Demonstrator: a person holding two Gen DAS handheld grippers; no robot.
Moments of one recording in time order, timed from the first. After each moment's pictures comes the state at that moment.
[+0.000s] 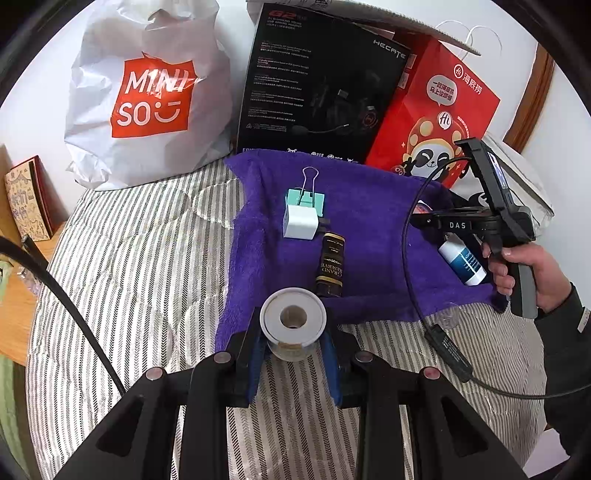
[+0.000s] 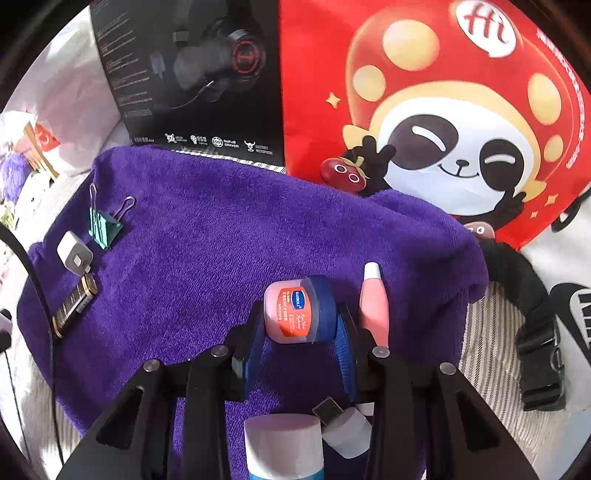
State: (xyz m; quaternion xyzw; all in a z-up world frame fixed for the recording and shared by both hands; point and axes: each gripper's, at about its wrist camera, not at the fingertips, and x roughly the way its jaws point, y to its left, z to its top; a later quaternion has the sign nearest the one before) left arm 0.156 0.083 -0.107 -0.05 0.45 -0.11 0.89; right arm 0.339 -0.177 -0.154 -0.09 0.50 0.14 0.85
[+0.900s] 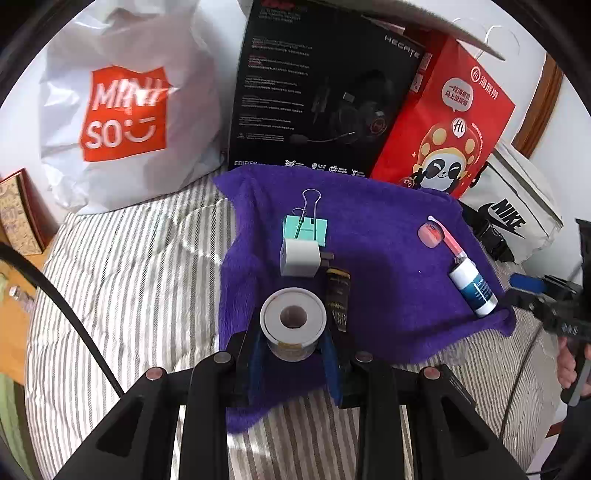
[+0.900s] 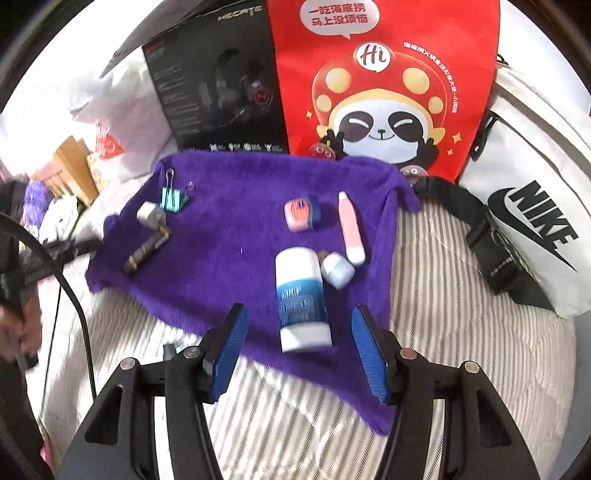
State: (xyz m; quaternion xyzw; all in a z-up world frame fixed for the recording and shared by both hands) left arm 0.207 0.075 -0.107 -0.05 0.45 -0.11 0.88; right arm 0.210 -0.240 -0.090 -0.04 0.48 0.15 0.86
